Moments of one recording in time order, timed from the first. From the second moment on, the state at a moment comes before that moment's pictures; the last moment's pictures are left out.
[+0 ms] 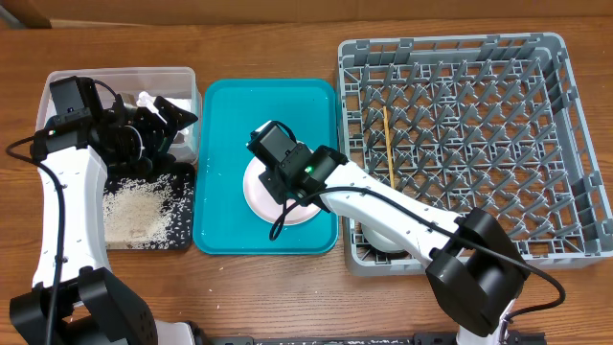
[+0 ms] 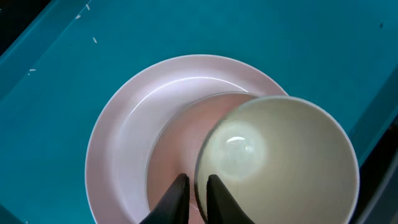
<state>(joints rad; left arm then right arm) 0.32 1.60 1.33 -0.92 0.62 -0.59 0.86 1.94 1.50 -0.64 0.14 0.17</state>
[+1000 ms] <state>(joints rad) 0.32 1.60 1.33 -0.92 0.62 -0.59 0.86 1.94 1.50 -0.67 0.14 0.17</state>
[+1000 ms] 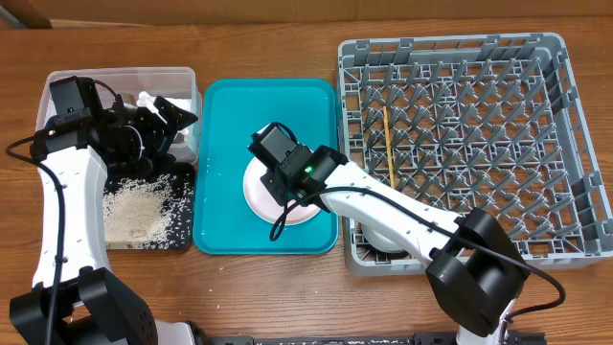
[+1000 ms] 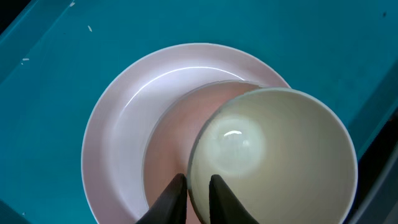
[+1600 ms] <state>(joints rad) 0.32 1.60 1.33 -0.92 0.62 -0.59 0.86 1.94 1.50 -0.68 0.14 0.17</state>
